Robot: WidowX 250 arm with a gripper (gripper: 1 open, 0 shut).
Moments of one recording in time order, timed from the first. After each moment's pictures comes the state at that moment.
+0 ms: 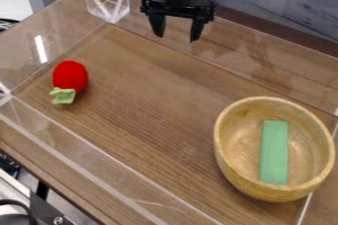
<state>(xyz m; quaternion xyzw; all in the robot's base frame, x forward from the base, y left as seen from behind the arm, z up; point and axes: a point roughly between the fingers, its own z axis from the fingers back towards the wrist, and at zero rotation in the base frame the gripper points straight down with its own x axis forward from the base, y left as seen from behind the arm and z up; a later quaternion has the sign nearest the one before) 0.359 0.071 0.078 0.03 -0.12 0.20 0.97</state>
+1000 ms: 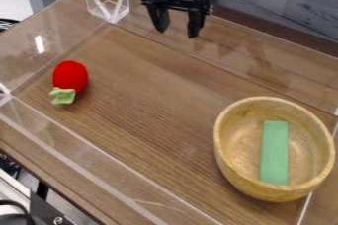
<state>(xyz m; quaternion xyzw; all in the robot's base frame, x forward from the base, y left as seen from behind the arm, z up) 0.358 0.057 0.086 -0.04 -0.07 0.07 0.99</state>
